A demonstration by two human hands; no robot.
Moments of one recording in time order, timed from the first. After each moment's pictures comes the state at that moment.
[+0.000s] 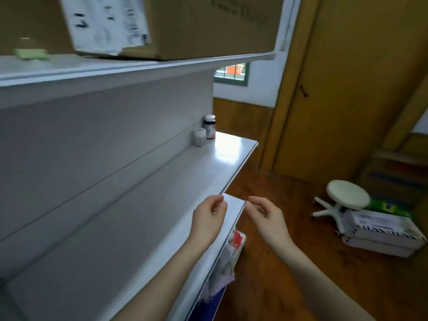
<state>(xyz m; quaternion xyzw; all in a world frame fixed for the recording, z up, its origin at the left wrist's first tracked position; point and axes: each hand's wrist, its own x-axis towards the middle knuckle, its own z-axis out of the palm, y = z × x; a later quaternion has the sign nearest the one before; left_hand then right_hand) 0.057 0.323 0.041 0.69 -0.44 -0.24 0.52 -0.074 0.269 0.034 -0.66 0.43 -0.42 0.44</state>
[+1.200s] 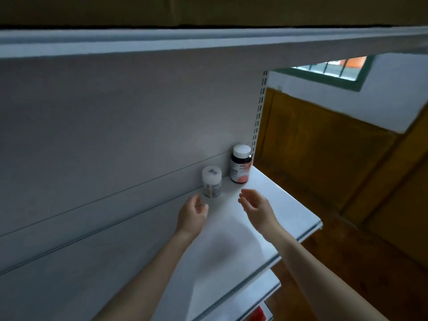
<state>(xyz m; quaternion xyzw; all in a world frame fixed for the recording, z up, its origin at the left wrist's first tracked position) 0.209 -0.055 -0.023 0.84 -0.17 -0.14 0.50 0.111 -0.184 -0.007 -0.77 0.30 -0.18 0.53</state>
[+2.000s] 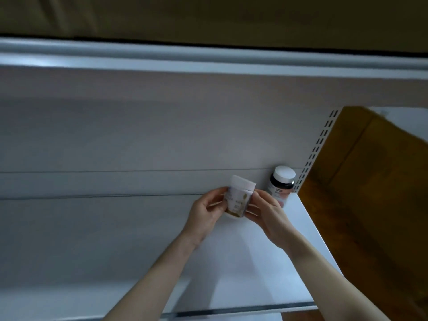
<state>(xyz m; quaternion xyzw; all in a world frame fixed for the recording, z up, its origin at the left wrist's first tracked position) 0.185 -0.071 0.009 0.72 -0.11 -0.05 0.69 0.165 -0.227 0.014 -0.64 0.10 0.04 0.76</state>
